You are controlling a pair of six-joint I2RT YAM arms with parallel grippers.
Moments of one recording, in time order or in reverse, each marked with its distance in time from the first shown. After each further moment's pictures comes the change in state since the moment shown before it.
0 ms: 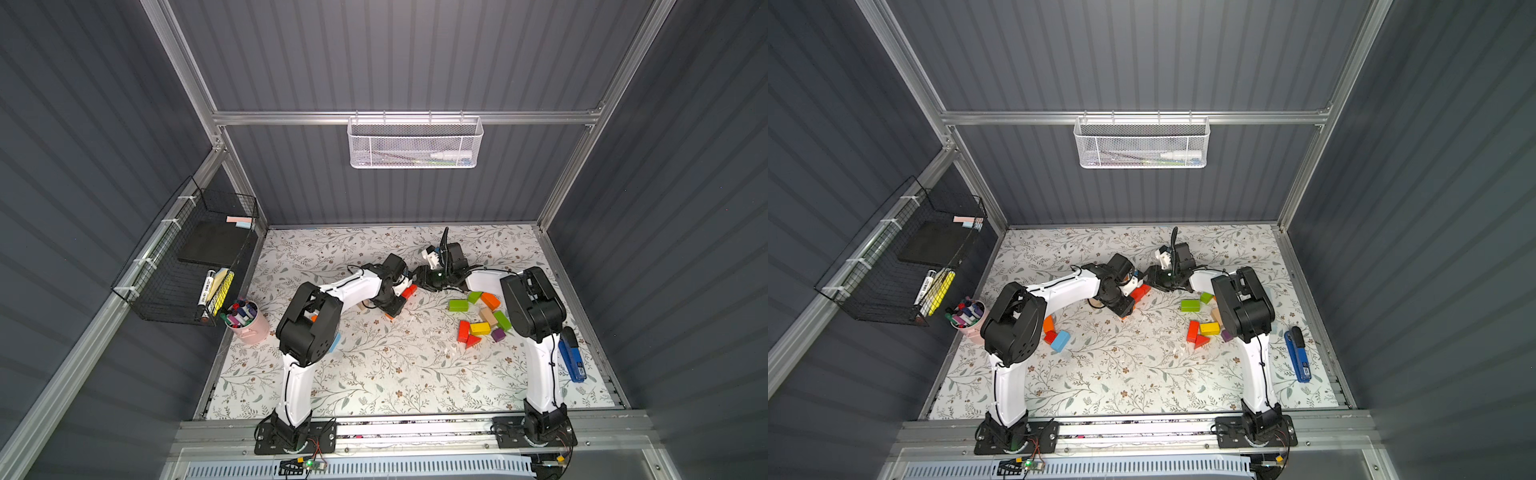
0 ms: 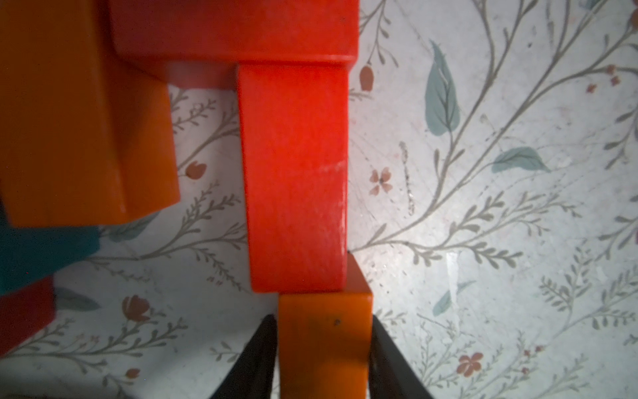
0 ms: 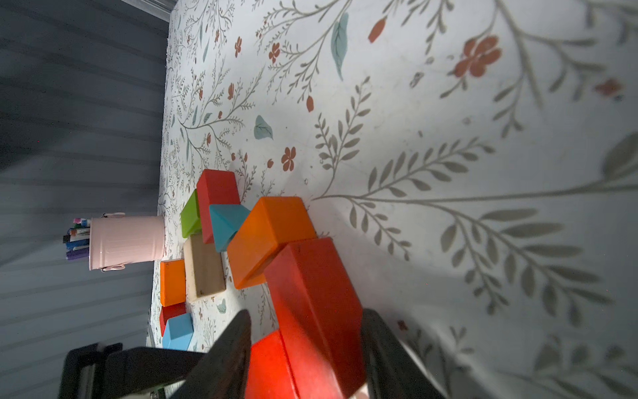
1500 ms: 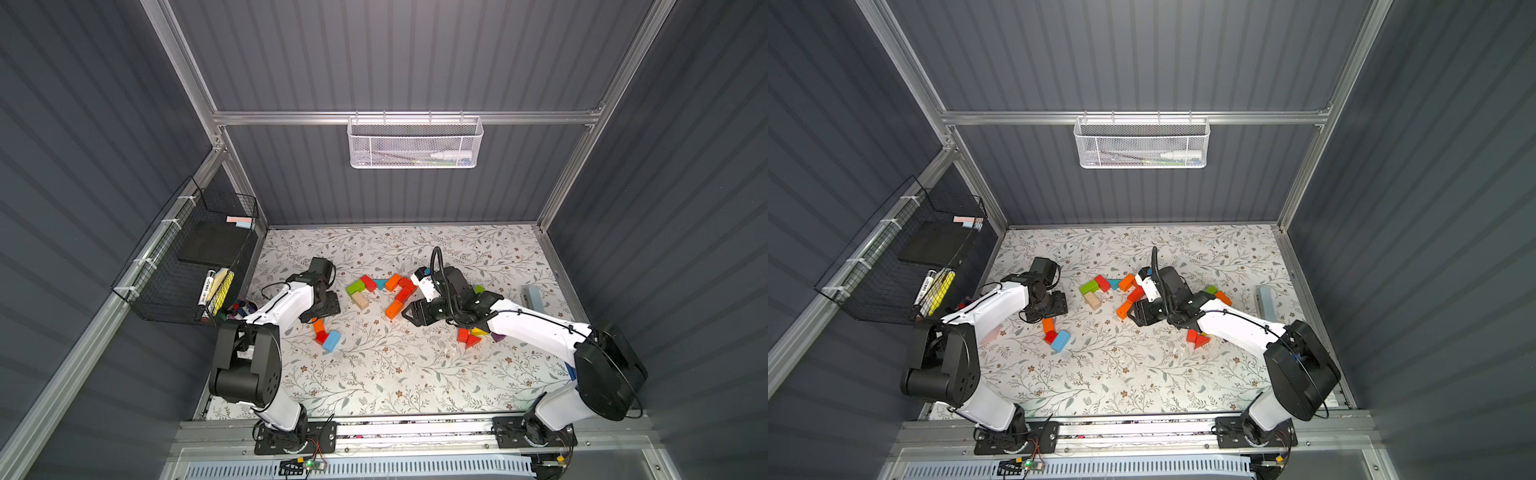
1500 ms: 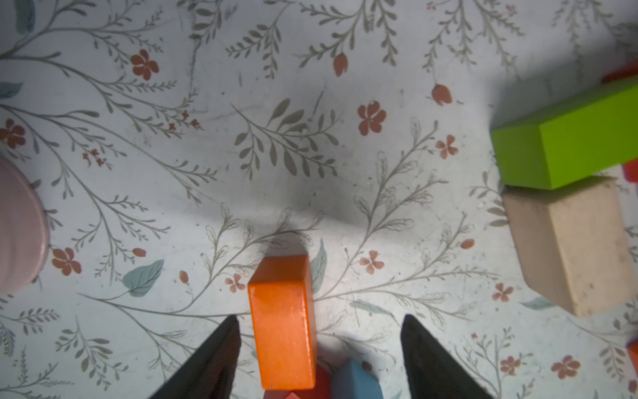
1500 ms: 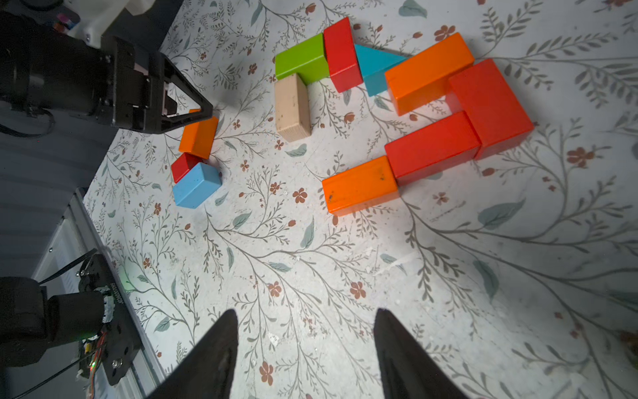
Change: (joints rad) left arm 0.431 -0.425 -0.407 -0.041 -0.261 -0.541; right arm 0.315 -0.642 -0.394 -0.232 0.360 -0.238
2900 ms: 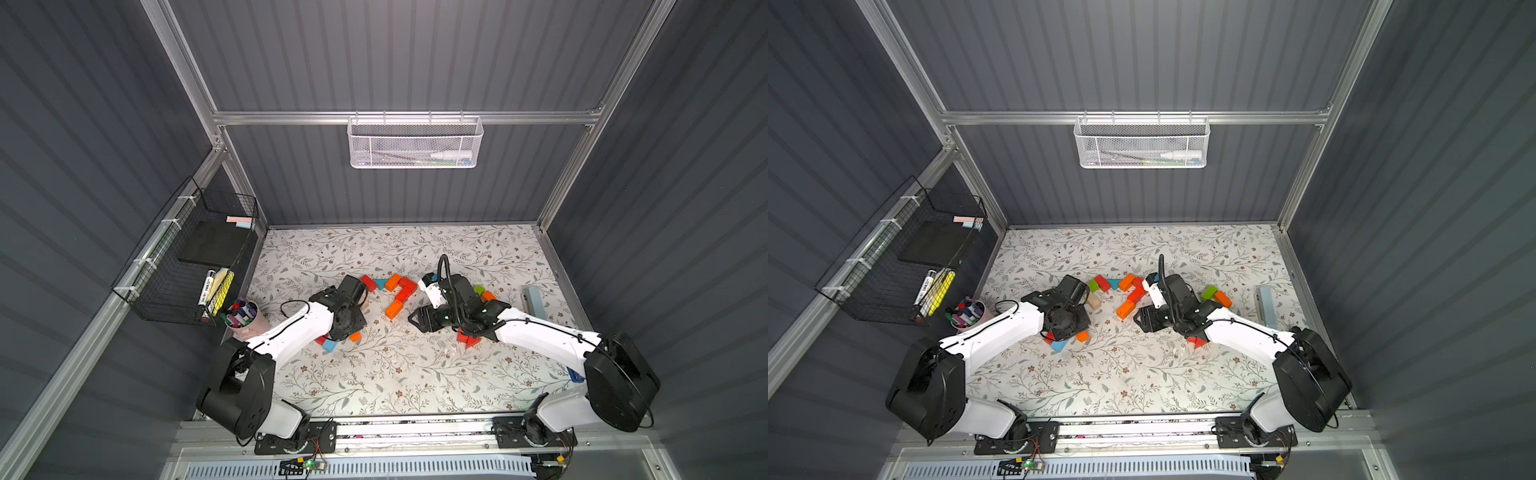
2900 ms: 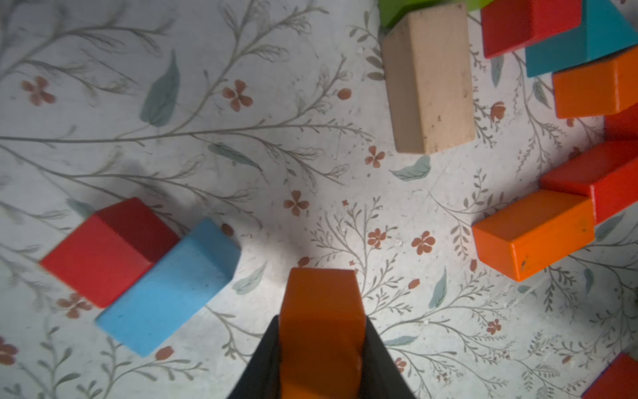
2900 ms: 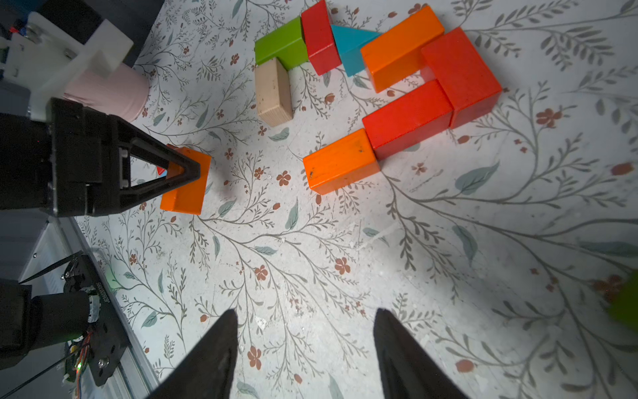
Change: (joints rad) left arm -0.323 -0.143 -0.130 0.042 0.094 -0.494; right arm 0.000 -0.073 -0.104 0.035 0.025 0.027
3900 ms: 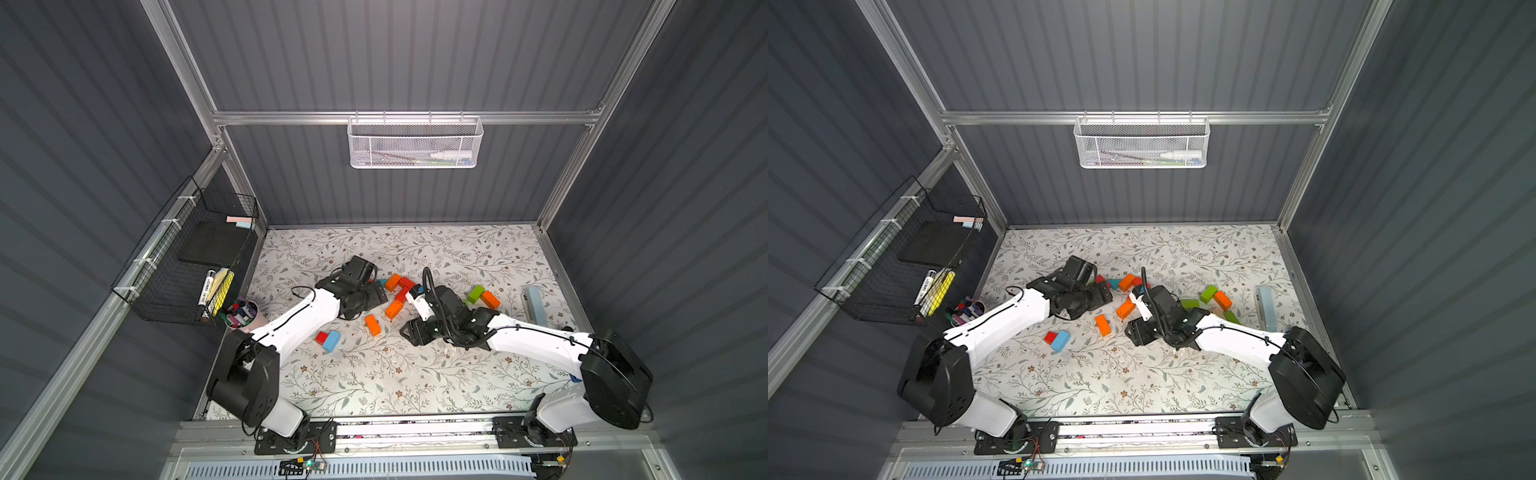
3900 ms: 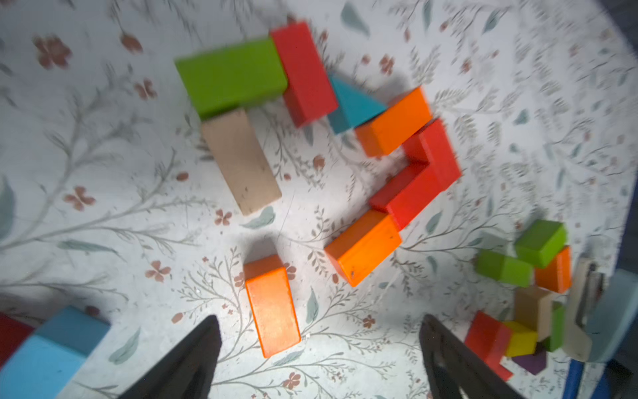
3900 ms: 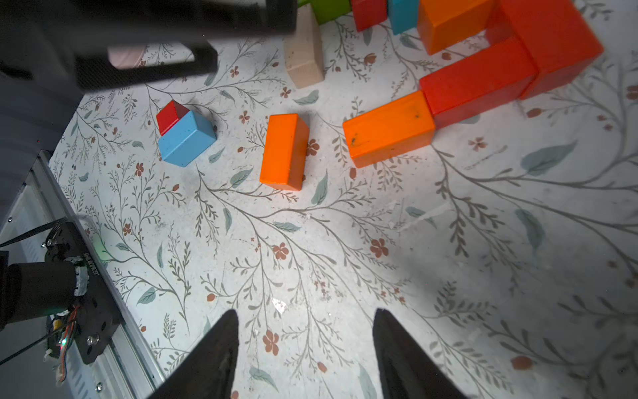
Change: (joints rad) left arm 0.002 0.034 0.199 0.088 0.071 0.126; right arm 0.145 0.042 0.025 -0.016 0.087 0.014
